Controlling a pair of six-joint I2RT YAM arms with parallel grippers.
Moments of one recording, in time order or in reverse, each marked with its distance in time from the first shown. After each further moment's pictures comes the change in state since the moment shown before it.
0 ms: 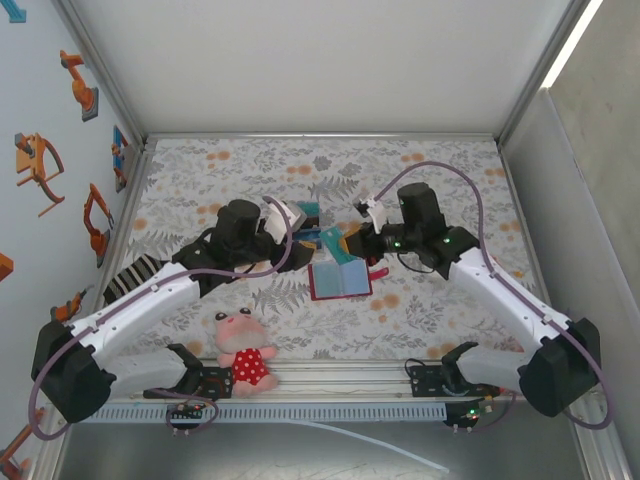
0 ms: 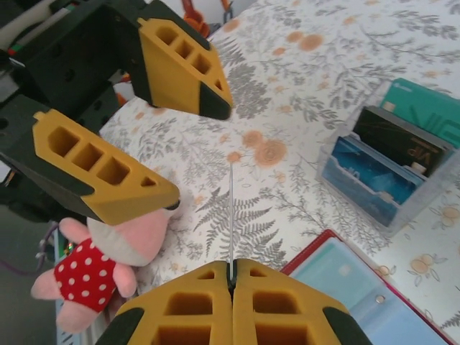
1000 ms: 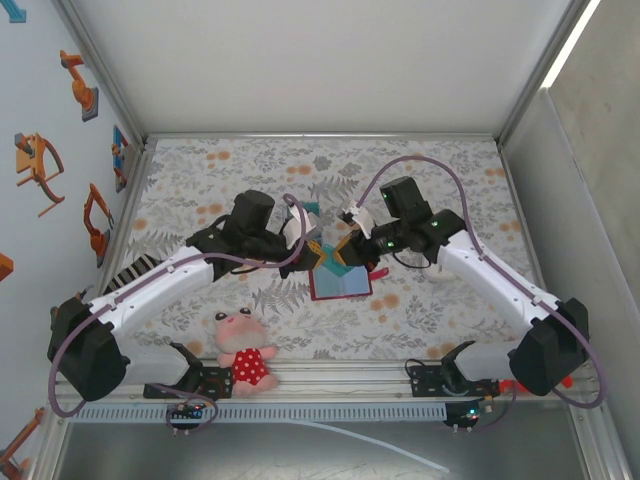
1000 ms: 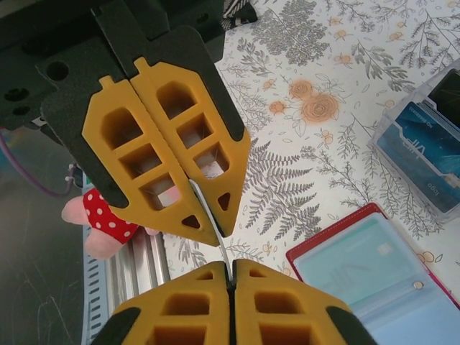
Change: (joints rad) left arm 0.005 0.135 0.108 -0.110 0.366 0.148; right arm 0.045 0.104 0.150 -0.271 -0.048 -0.216
